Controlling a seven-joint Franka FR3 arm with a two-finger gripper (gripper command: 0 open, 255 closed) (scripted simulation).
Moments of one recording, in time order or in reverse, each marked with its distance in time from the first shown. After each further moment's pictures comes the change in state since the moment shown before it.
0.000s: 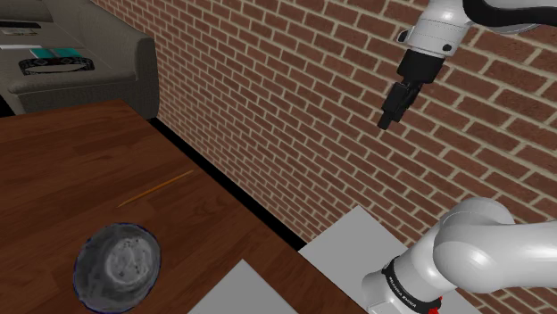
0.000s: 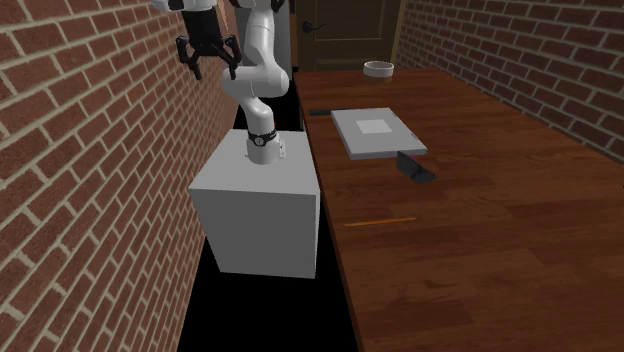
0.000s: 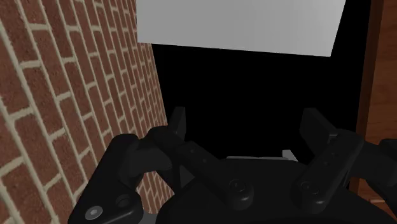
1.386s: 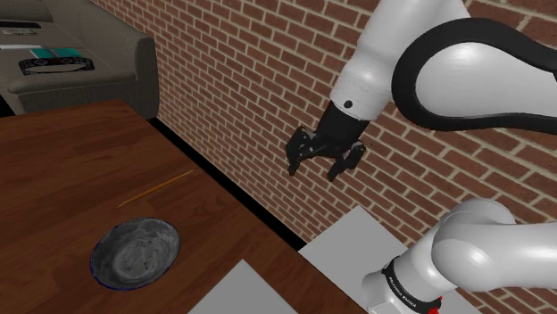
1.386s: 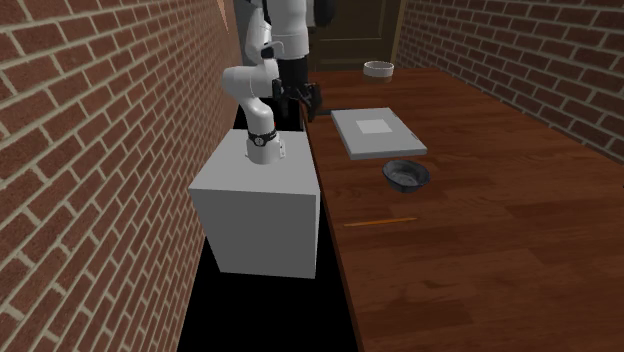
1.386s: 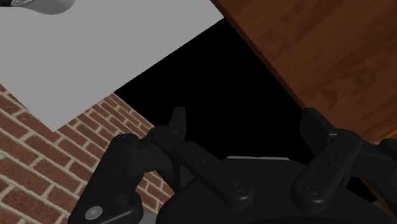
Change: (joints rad) arm -0.036 -0.012 0.545 -0.216 0.466 0.397 0.874
